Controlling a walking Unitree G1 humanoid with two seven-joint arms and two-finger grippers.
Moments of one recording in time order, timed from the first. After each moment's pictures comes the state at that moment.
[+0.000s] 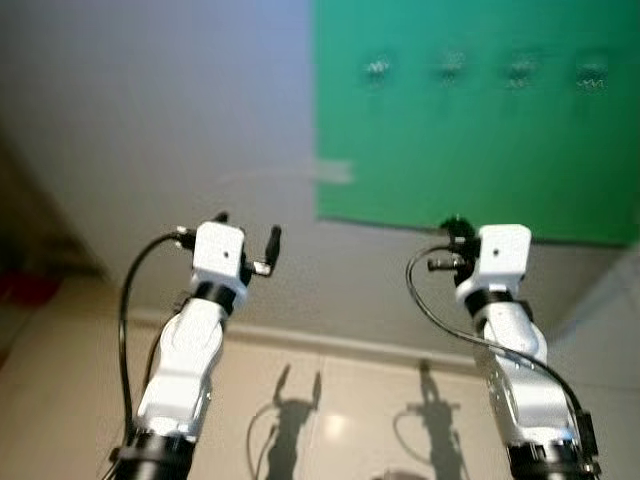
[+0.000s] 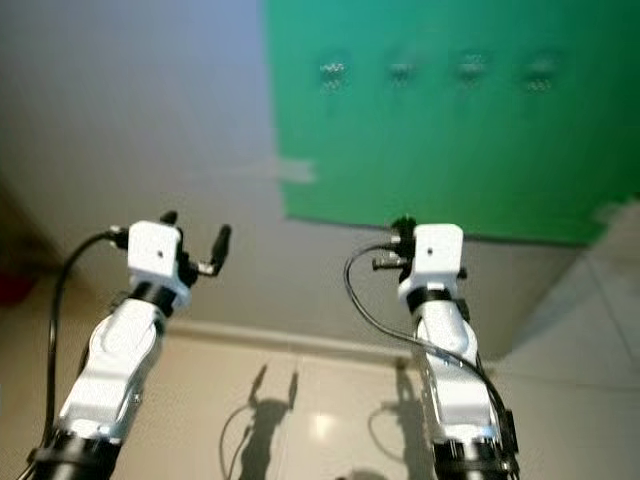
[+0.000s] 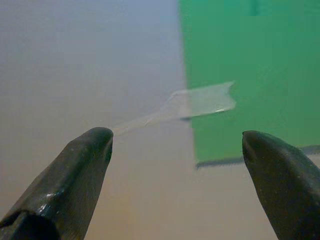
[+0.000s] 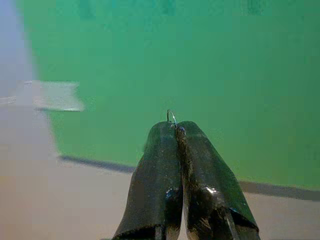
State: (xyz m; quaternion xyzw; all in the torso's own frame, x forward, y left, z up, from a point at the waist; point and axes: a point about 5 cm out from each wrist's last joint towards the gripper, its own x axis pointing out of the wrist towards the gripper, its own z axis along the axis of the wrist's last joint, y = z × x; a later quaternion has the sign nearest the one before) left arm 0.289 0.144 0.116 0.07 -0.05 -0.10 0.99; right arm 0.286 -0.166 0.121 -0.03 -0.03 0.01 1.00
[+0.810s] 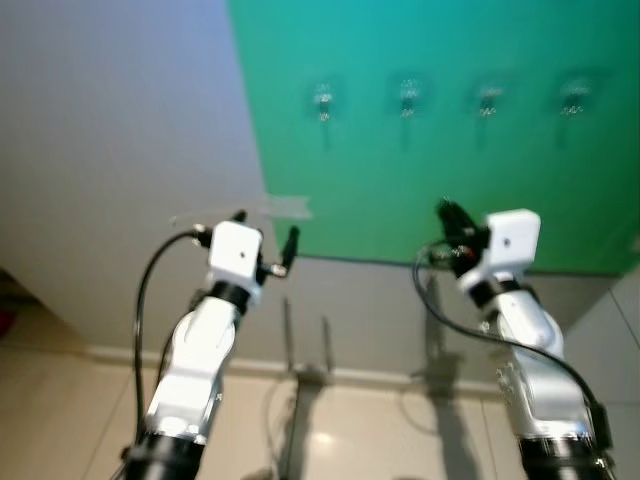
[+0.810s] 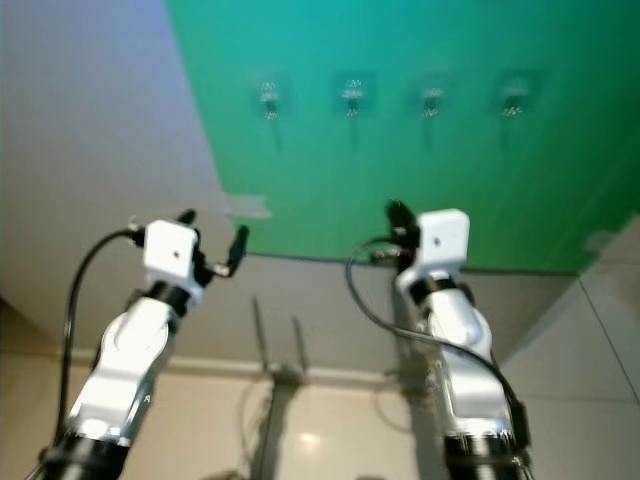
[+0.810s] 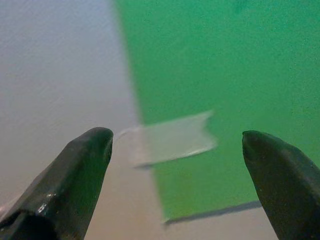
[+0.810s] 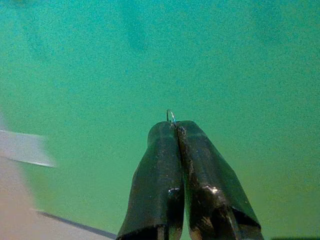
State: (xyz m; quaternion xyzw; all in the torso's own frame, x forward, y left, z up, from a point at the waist) left arm 0.287 0.139 0.117 0.08 -0.05 -0.12 0.99; right arm 0.287 -0.150 0.141 0.02 -0.07 0.14 0.99
